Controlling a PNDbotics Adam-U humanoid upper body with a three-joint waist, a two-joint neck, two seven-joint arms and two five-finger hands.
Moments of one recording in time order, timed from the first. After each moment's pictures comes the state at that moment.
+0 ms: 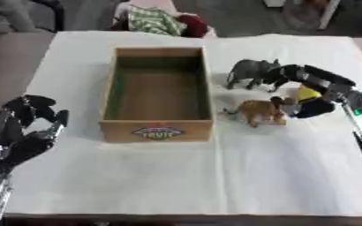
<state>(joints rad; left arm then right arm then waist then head) -0.08 0.32 0.05 -1.80 -0.01 0.01 -0.05 -0.68 -0.38 0.03 -1.17 0.38 -0.50 0.66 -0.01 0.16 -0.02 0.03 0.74</state>
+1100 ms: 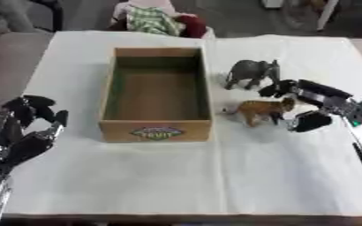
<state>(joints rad) -0.08 0.32 0.05 -1.80 -0.01 0.01 -0.05 -0.63 -0.39 0.10 -1.16 0.60 -0.55 0.61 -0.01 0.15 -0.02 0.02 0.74</state>
